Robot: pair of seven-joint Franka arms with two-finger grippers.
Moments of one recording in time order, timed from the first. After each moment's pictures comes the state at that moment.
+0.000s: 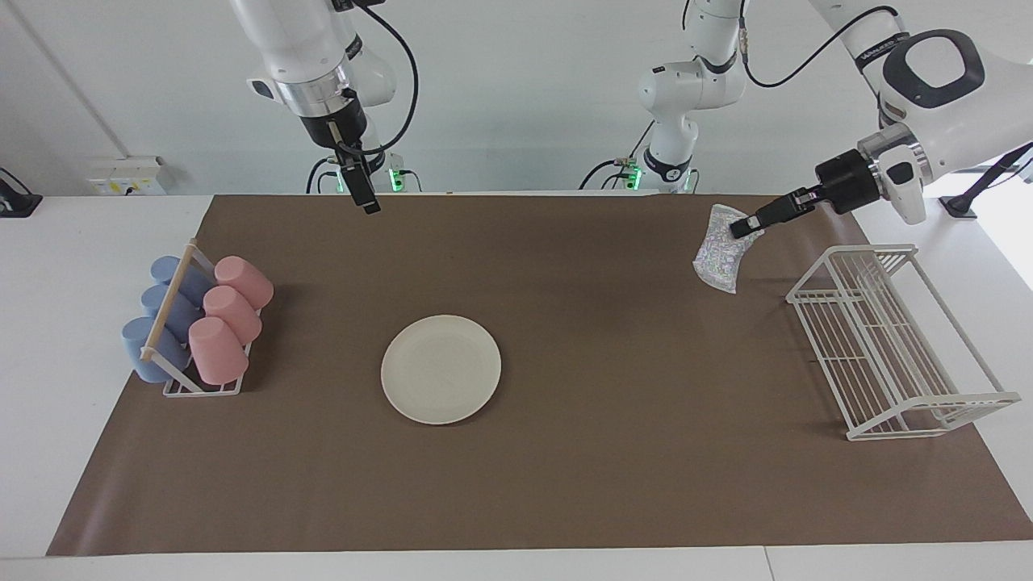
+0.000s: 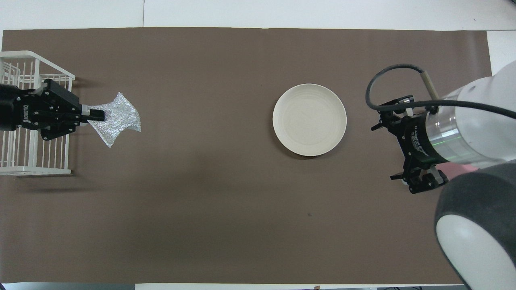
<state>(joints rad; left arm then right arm) 0.04 -0.03 0.05 -1.84 -0.96 1.58 -0.23 0.11 -0.07 0.17 -1.62 0.12 1.51 1.56</state>
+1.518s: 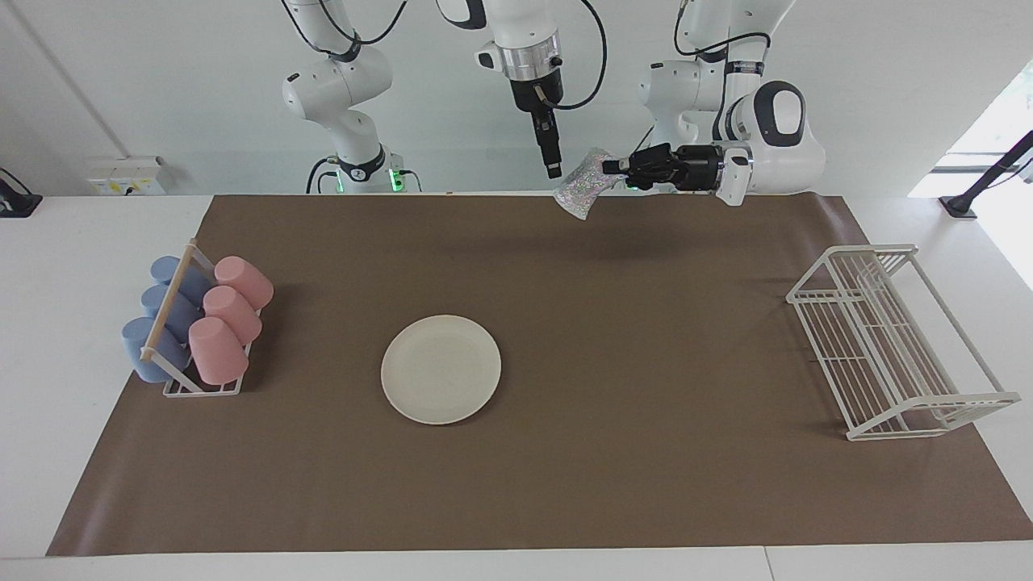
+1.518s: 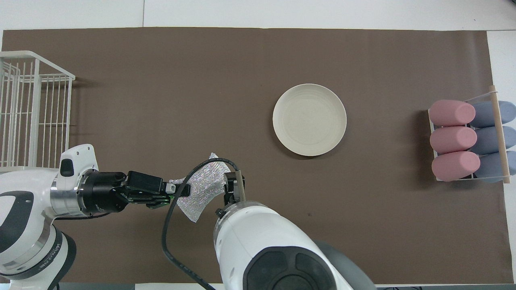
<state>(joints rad) -0.14 -0.30 0.04 -2.48 -1.59 1.59 0.21 0.63 -0.07 0.18 -1.79 0.12 1.95 2.29</state>
